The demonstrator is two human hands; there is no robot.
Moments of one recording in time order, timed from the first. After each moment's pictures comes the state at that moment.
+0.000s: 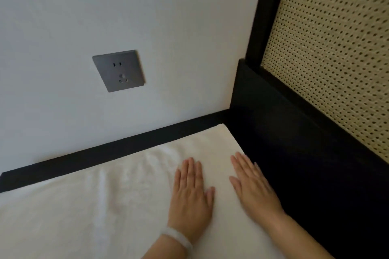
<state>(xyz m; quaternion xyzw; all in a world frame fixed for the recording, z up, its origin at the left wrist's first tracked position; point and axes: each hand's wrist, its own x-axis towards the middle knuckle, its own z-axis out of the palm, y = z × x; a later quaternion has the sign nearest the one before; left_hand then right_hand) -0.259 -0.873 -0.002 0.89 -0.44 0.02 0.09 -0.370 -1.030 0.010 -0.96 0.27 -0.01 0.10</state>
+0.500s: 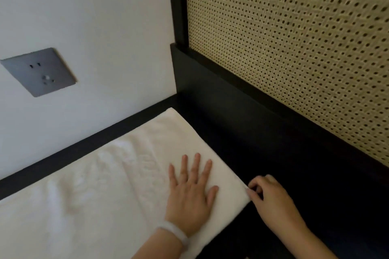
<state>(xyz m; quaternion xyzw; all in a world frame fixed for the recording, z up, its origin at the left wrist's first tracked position) -0.350 -0.886 0.011 0.80 -0.59 0.00 0.05 -0.533 -0.978 0.061 -0.79 0.53 -0.04 0.29</state>
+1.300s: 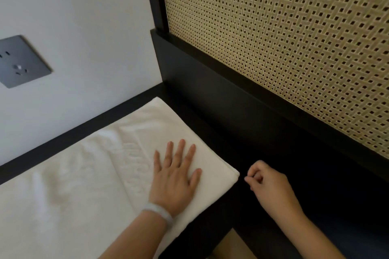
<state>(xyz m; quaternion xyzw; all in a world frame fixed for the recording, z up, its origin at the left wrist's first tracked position) -0.350 -0.885 0.018 0.81 -0.58 -0.04 0.04 -0.563 -0.973 0.070 -0.72 0.59 -0.08 0.37</state>
